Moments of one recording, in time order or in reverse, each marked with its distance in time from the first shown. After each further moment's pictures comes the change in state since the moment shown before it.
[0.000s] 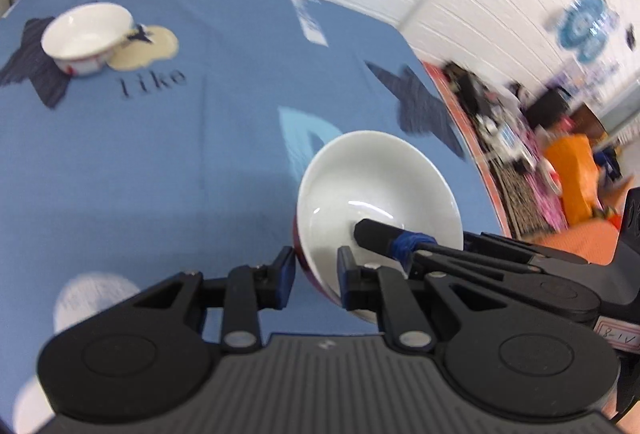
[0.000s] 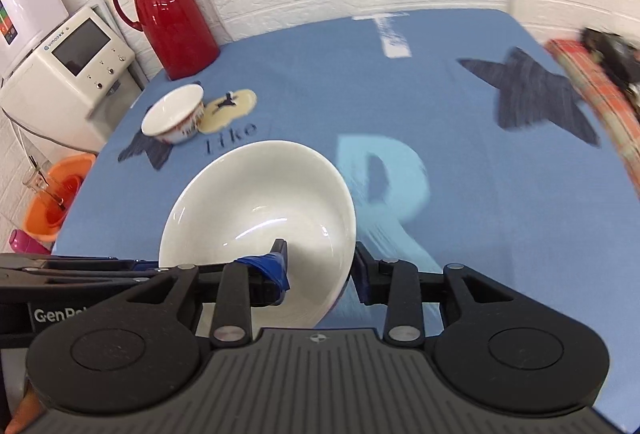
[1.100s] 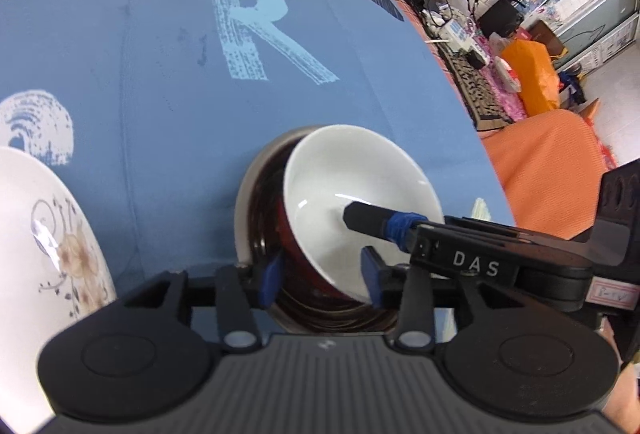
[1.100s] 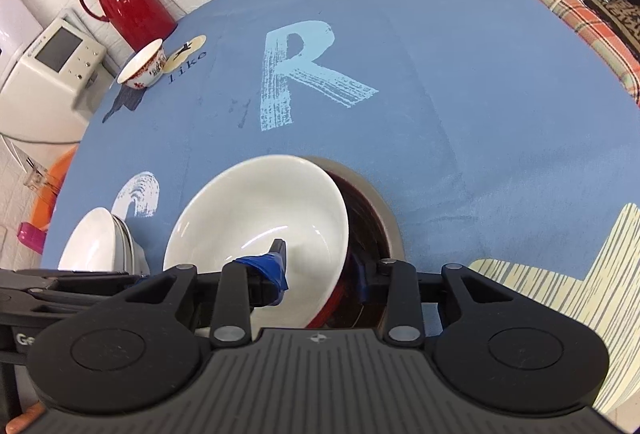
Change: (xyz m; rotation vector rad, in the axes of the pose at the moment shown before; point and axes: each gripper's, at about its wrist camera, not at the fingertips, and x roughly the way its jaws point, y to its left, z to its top) left arm 0.018 -0.020 -0.121 0.071 0.177 -0.127; right arm -0.035 -0.053 -0.131 0.209 0.046 0.012
